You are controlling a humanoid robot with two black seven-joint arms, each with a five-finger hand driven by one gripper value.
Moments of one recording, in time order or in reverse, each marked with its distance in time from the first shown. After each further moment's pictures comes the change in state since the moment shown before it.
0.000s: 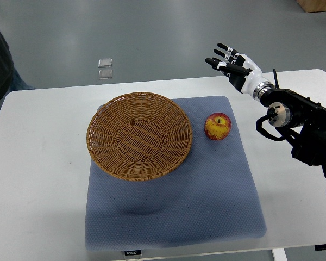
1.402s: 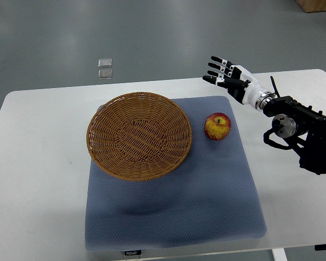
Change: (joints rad) left arm 0.000 0.000 -0.007 -0.014 0.006 -0.001 -0.001; right arm -0.046 -0.024 -0.026 0.005 -0.127 0.107 0.024
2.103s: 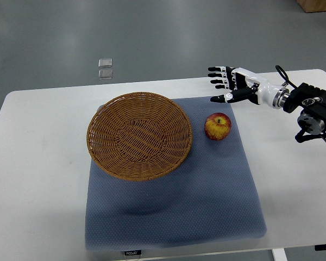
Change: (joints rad) left arm 0.001 0.000 0.002 0.000 0.000 0.000 0.000; right arm 0.001 -0.170 -0.006 0.119 -0.501 0.148 0.056
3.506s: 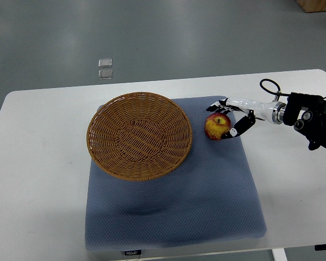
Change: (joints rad) left arm 0.002 0.000 0.001 0.003 -0.002 0.000 0.001; right arm 0.006 -0.052 -0.172 0.096 -0.472 -0.143 0.016
